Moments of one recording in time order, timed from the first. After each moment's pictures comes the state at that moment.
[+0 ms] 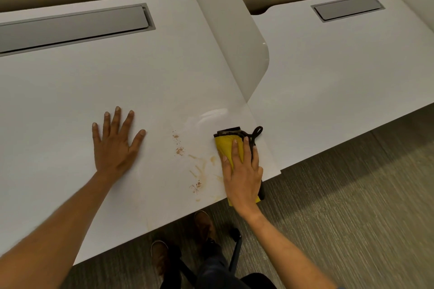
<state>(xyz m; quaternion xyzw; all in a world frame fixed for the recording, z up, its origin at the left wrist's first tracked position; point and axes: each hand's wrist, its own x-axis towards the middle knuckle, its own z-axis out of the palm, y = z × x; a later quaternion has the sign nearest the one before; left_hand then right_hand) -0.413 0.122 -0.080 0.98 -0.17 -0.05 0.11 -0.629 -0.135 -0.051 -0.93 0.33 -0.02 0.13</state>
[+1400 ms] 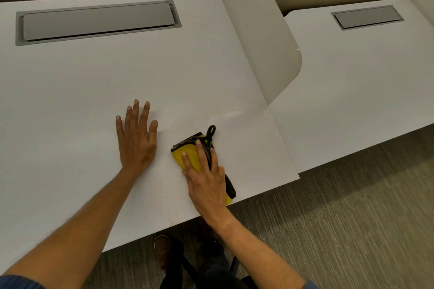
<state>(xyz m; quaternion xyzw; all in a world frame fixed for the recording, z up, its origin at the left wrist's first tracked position) -0.412 0.125 -0.081 0.96 -0.13 0.02 0.23 -0.587 -0.016 -0.054 -0.99 0.12 -0.01 0.12</state>
